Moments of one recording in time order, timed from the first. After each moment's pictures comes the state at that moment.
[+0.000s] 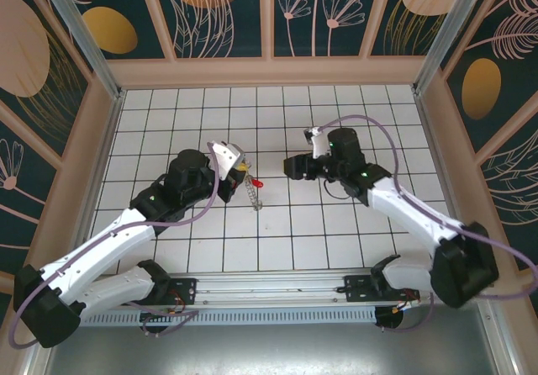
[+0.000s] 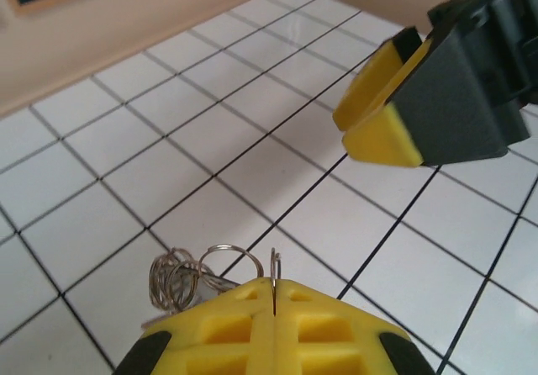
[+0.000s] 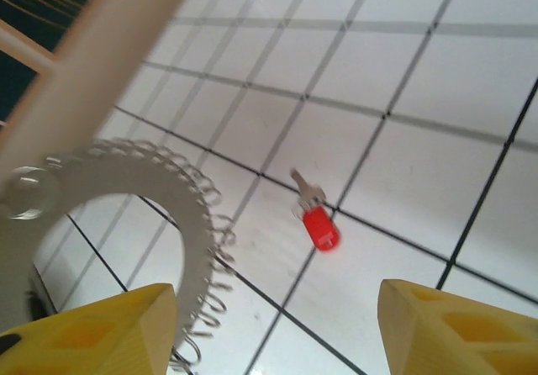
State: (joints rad) left arm -0.71 1.00 0.79 -0.23 0.11 -0.01; right arm 0.54 1.29 0.85 -0.17 -0.43 0.36
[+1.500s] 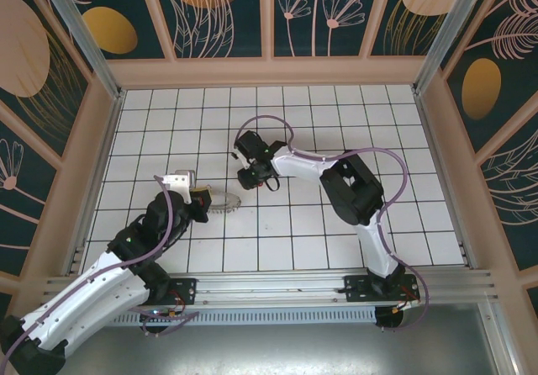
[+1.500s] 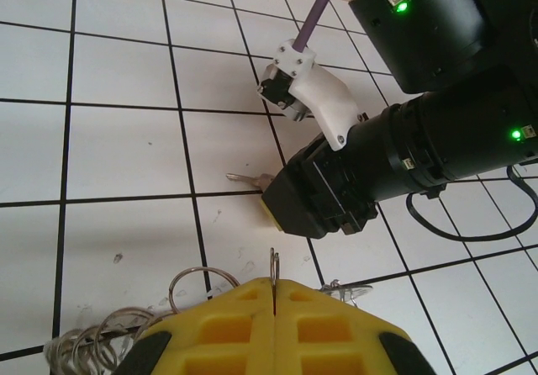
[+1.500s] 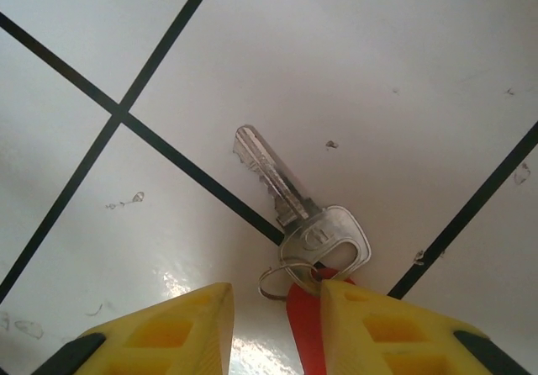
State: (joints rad) left arm -0.71 0.57 0.46 -0.35 -0.22 -0.55; right arm 0.85 2.16 1.58 -0.55 -0.05 0.16
